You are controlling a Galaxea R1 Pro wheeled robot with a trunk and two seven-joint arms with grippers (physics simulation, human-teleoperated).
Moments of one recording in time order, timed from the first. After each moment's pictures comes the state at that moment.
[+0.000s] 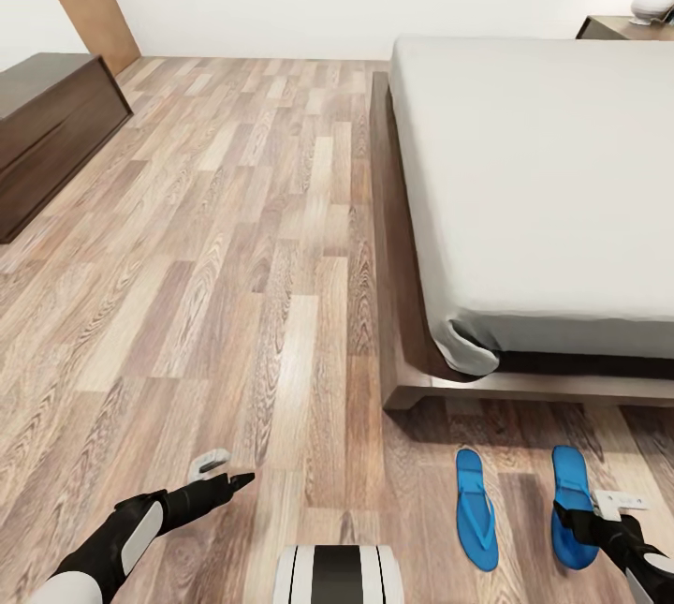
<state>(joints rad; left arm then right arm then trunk) -0.53 0.16 0.02 -0.50 0.37 0.39 -0.54 -0.41 -0.39 -0.15 -0.44 -0.06 -0.08 0.15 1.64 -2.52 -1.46</state>
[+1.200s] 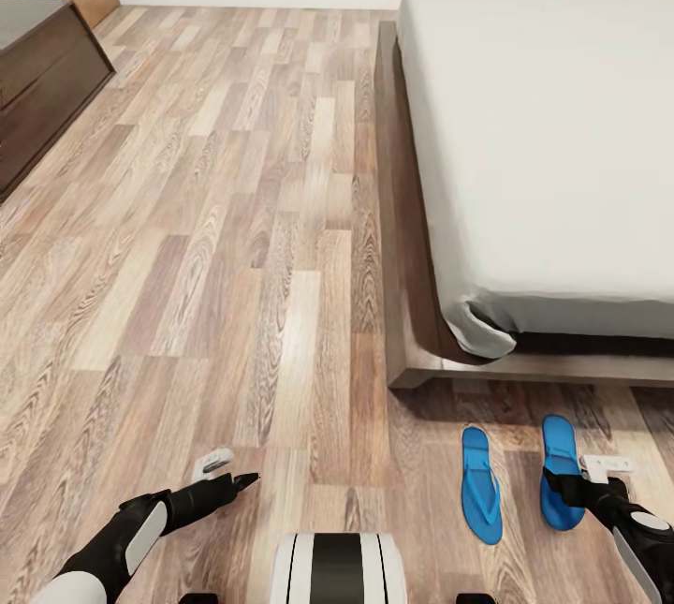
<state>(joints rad) -0.53 0.15 0.02 -0.50 0.37 0.39 -0.54 -0.41 -0.39 -0.15 -0.64 -0.06 0.06 0.16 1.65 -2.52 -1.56</state>
